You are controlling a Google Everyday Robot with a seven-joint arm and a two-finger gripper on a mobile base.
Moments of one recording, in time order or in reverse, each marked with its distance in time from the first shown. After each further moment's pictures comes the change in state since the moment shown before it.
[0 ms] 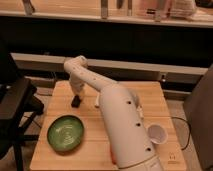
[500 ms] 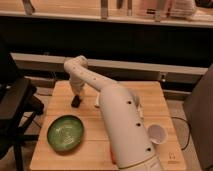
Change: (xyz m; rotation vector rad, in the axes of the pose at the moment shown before) arm 0.000 0.001 -0.001 -0.001 0.000 0.000
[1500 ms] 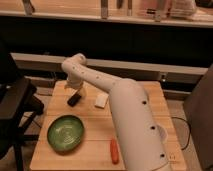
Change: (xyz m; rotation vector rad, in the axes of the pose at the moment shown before) arm -0.020 0.001 -0.034 0.082 0.017 -0.213
